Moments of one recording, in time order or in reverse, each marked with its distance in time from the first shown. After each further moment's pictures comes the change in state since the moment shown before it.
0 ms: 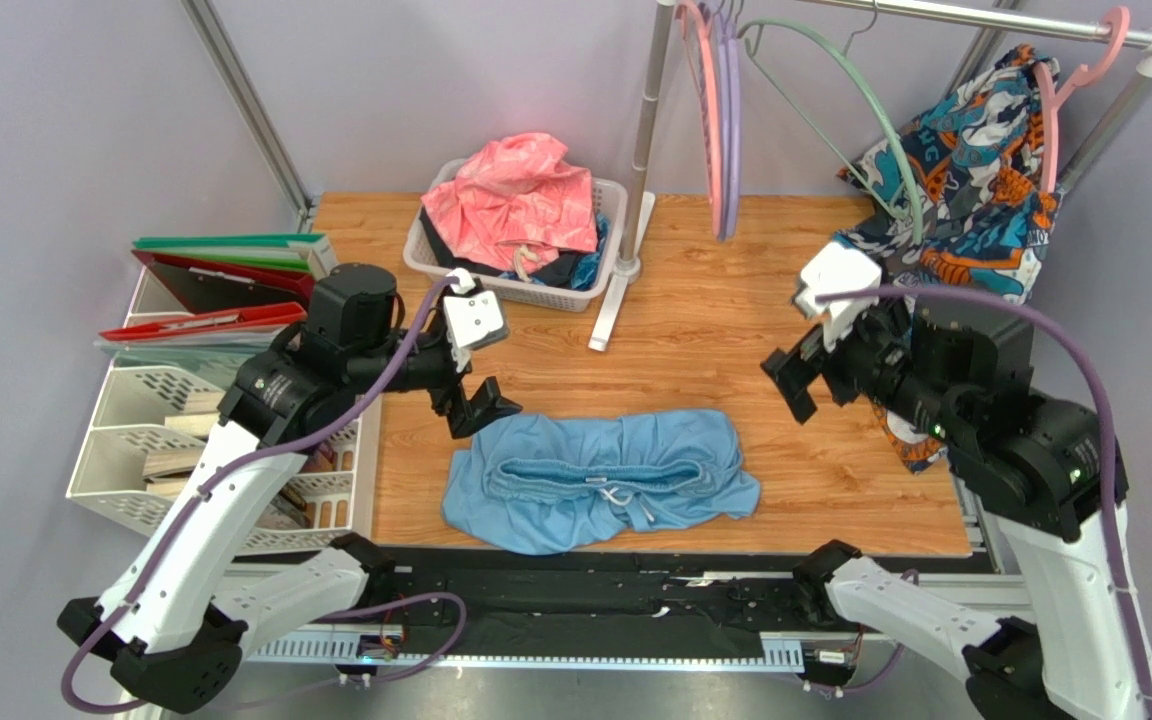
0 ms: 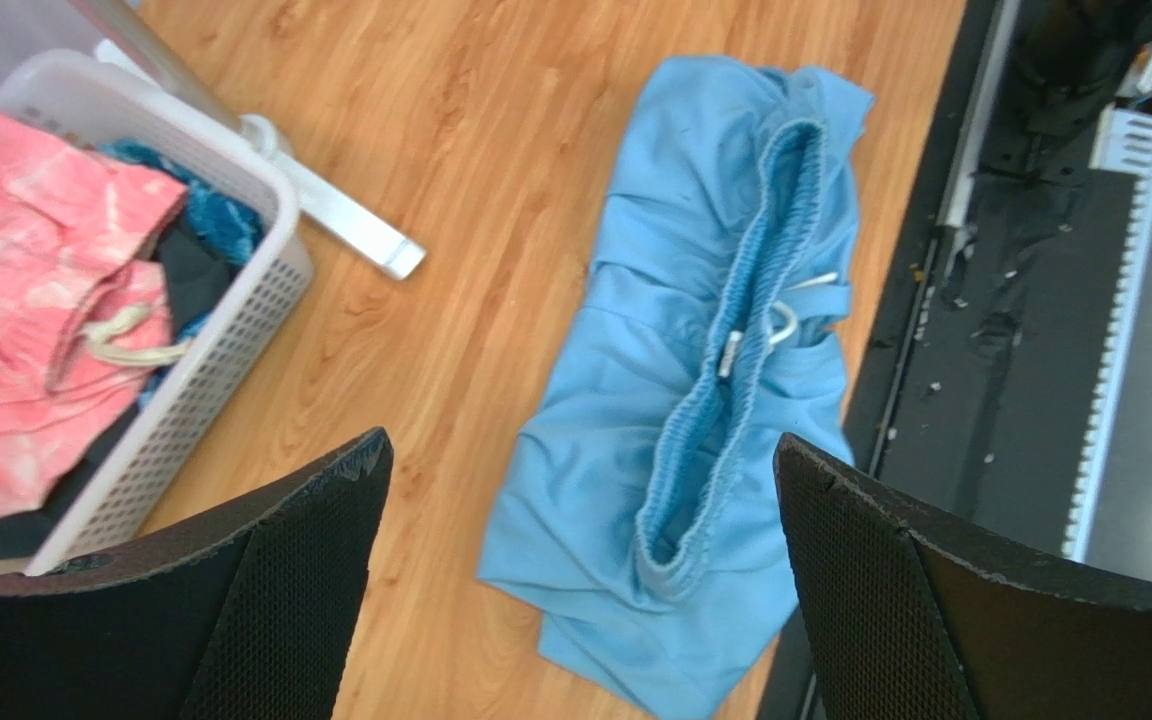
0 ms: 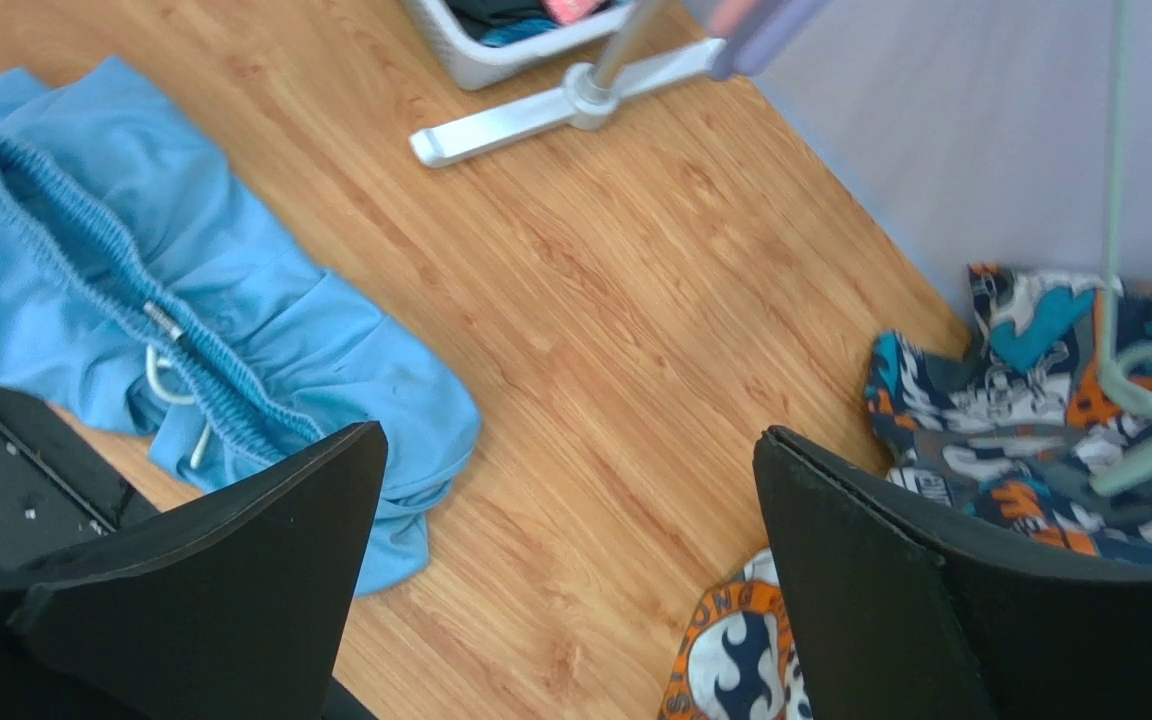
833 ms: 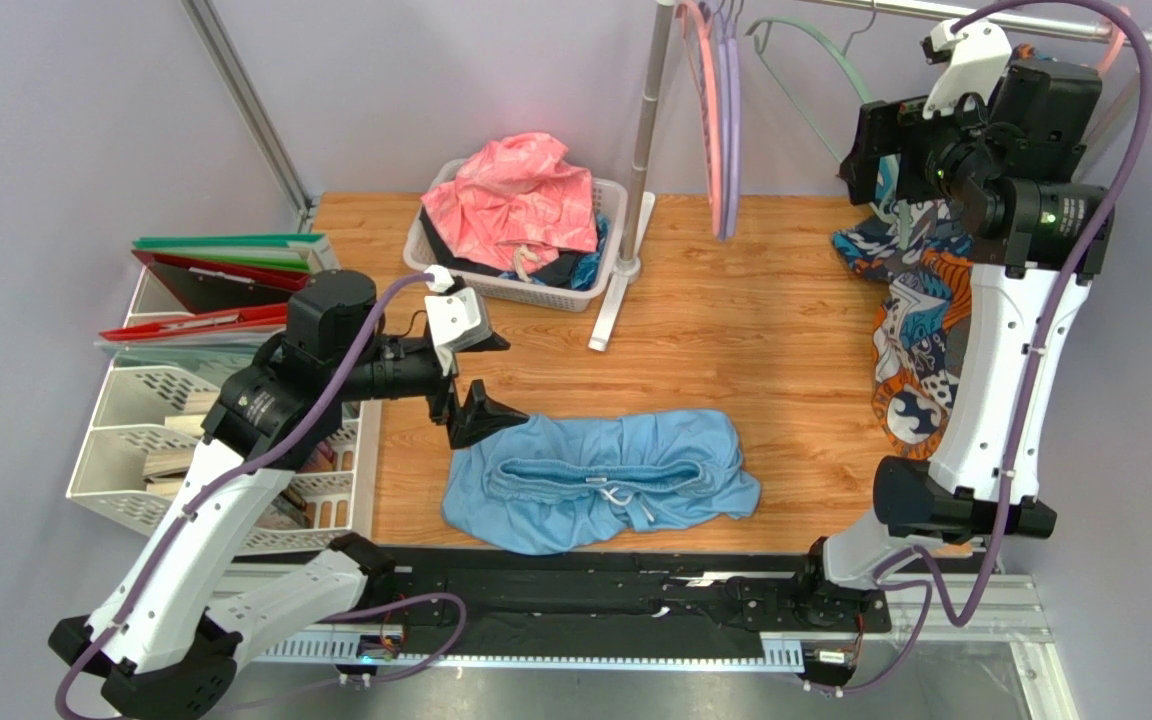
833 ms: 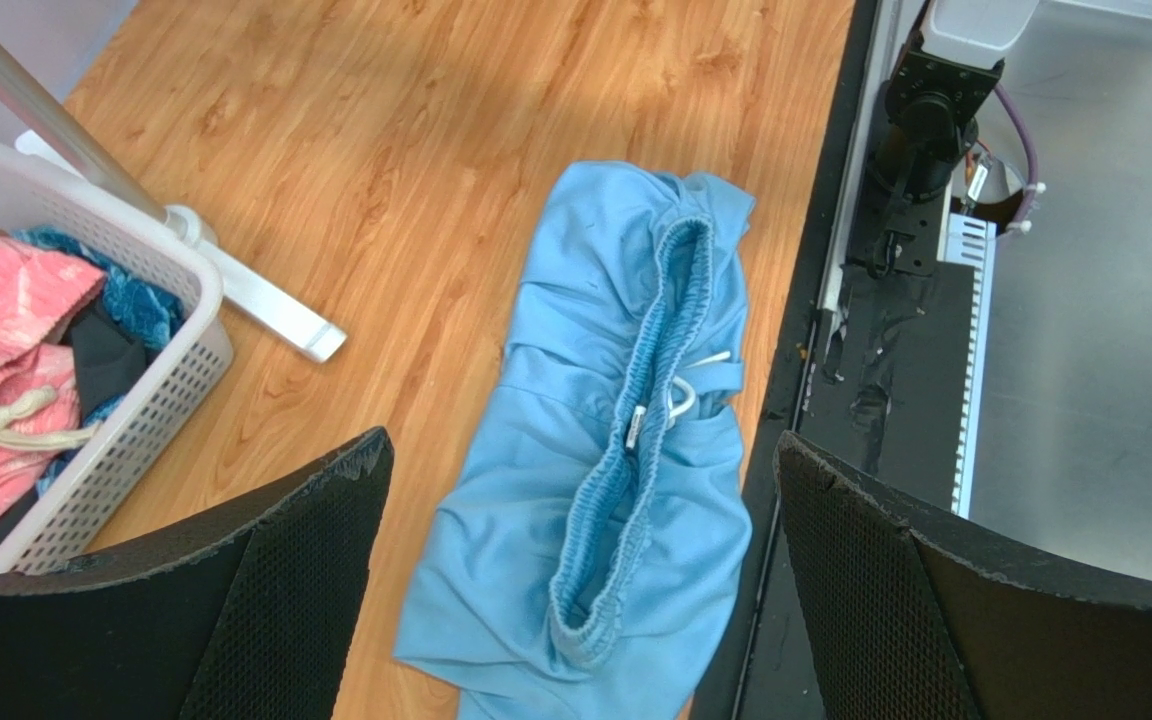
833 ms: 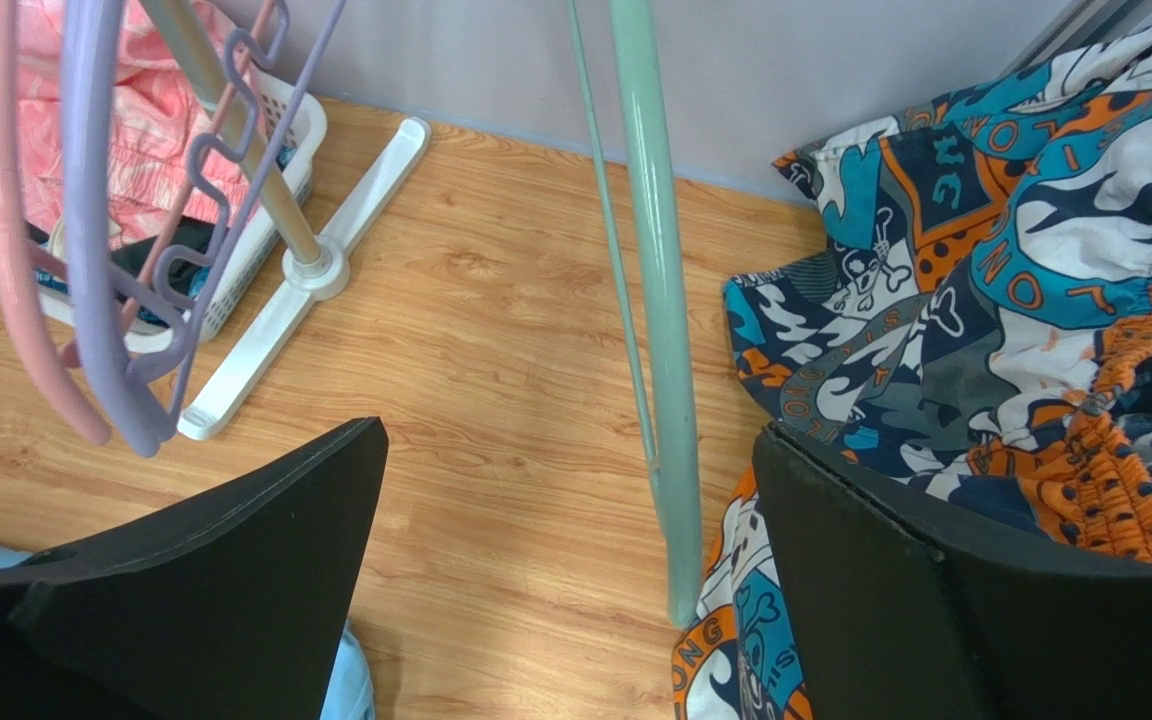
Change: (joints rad) left arm 0.002 -0.048 -0.013 0.076 0.134 -0.150; right arm -0.716 0.693 0.735 -0.005 -0.280 0.195
